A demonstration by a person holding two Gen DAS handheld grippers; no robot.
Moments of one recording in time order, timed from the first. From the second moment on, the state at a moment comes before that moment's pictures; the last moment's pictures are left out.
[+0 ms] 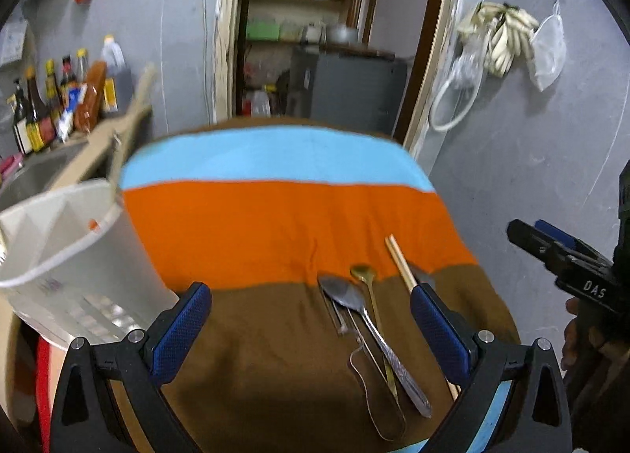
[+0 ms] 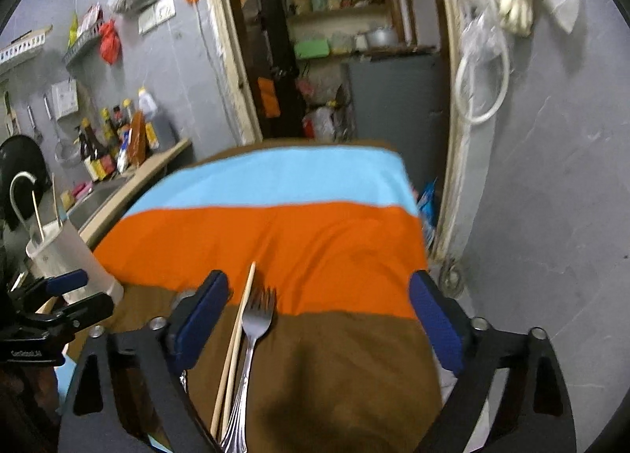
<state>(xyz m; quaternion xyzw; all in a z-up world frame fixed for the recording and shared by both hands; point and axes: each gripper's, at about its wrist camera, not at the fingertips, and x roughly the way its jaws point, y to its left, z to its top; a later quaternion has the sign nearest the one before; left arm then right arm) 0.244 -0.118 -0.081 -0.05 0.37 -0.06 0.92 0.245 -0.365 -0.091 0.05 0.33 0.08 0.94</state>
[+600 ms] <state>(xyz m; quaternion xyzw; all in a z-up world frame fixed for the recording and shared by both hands) 0.275 -0.142 -0.147 -0.04 0.49 -0.08 0.86 0.270 -0.341 -0.165 0.08 0.42 0.16 0.89</state>
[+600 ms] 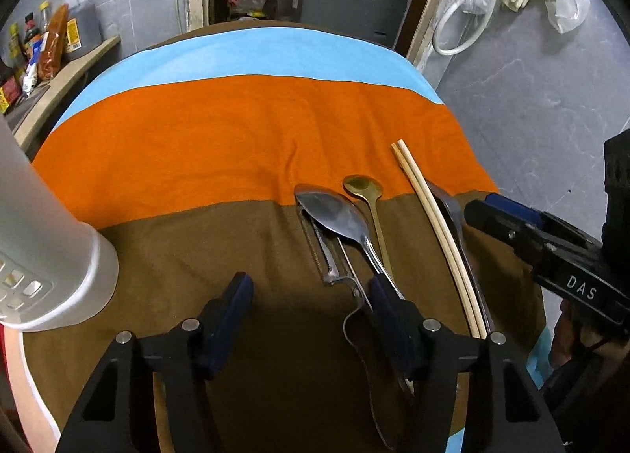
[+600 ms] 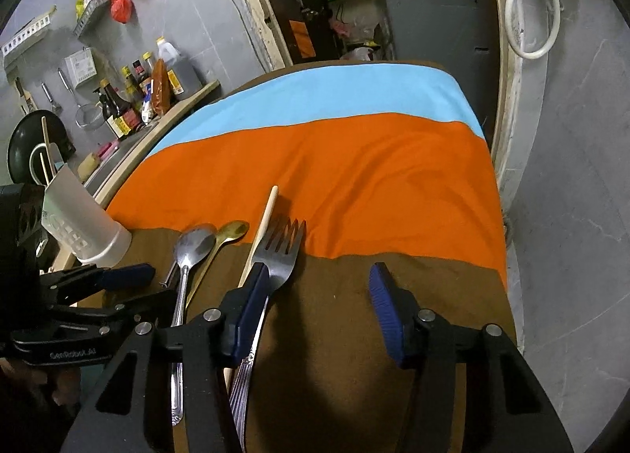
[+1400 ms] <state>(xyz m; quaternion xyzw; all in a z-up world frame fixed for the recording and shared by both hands) 0.313 -0.122 -0.148 -0.10 0.54 -0.08 0.83 0.299 -0.321 -0.184 0.13 0.49 0.23 0.83</state>
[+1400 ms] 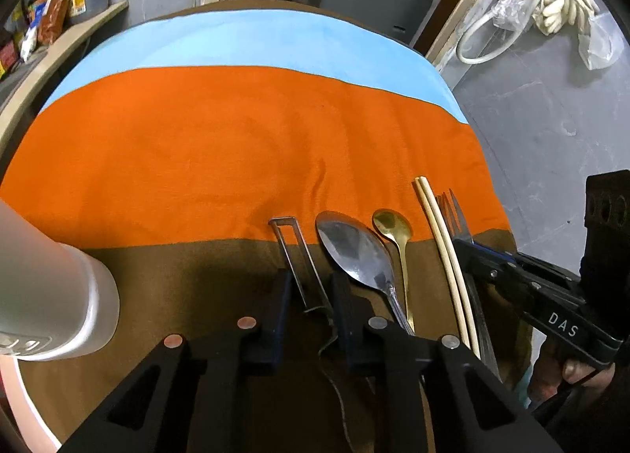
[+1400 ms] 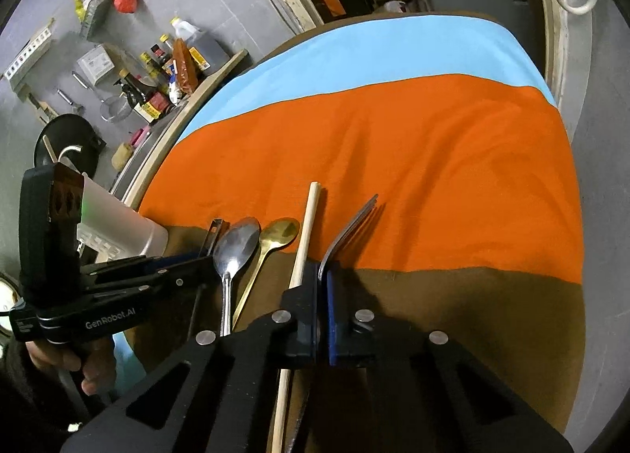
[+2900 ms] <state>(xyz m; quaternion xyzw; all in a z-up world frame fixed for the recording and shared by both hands) 0.195 0.073 0.052 -0.17 0.17 -0.05 0.97 0.206 -0.168 0.068 0.13 0.14 0.25 0.95</state>
